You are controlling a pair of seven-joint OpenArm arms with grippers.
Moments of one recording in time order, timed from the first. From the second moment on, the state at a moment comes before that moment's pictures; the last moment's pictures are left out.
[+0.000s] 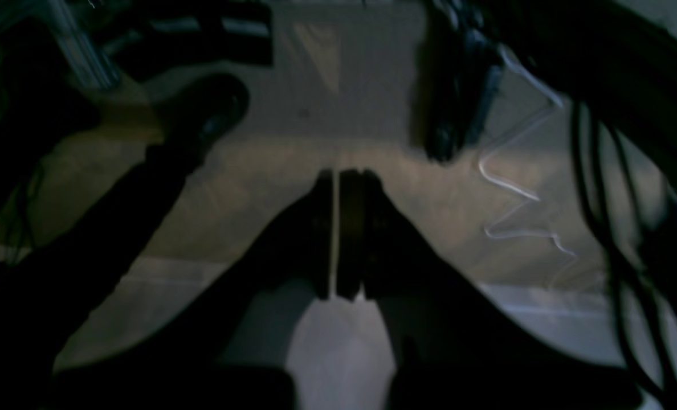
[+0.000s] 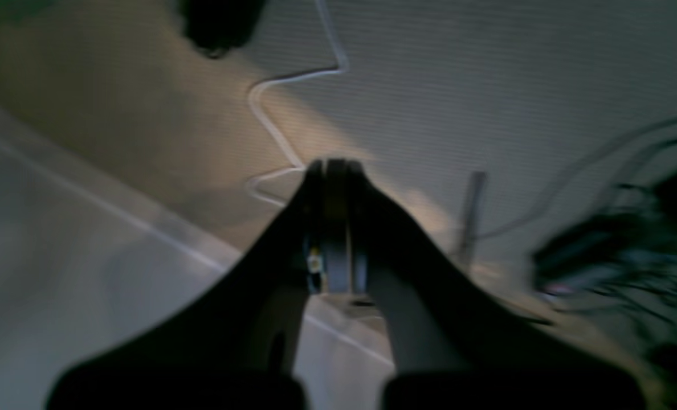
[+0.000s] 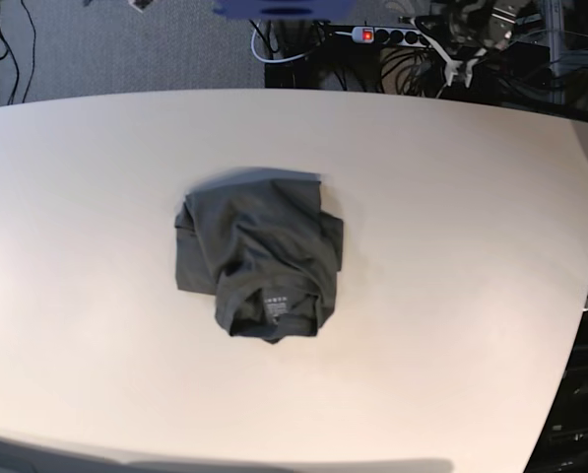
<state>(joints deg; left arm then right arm) 28.8 -24.9 17.4 78.3 -26.9 13.0 45.5 -34.1 8.4 21.8 52.8 -43.7 40.6 -2.2</state>
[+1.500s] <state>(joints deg) 5.7 -9.3 25.1 5.4 -29.2 -12.2 -10.6 -8.5 10.3 34.2 7.1 -43.7 22.1 15.3</state>
